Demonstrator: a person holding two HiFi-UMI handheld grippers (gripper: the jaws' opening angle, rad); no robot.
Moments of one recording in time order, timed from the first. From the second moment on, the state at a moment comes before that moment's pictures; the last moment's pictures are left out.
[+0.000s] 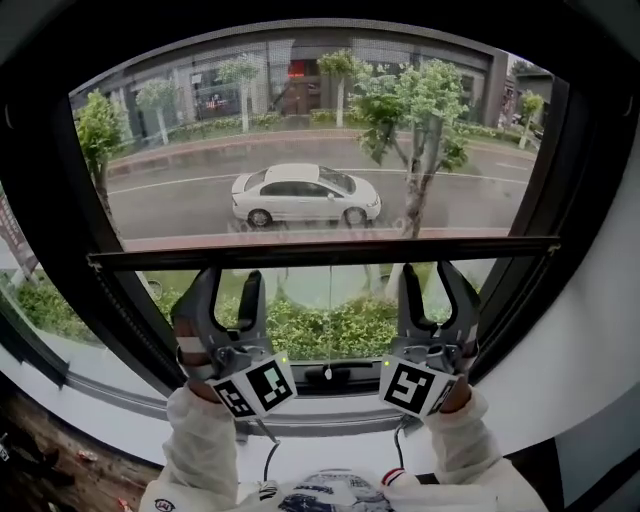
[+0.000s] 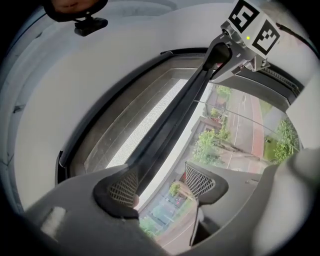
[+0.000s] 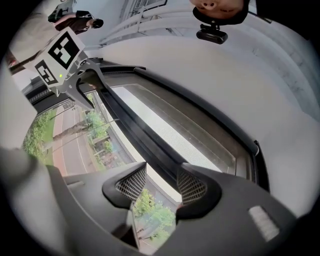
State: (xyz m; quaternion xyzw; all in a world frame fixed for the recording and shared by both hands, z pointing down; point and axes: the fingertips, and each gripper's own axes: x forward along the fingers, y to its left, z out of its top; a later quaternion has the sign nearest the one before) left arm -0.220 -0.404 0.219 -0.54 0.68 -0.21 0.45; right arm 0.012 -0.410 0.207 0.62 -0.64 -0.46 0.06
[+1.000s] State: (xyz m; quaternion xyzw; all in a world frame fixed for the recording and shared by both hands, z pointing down) left arm -0.219 -0.409 0.215 -0.51 0.69 -0.18 0.49; right arm 0.012 -0.414 0.206 0.63 -0.61 -0.48 0.02
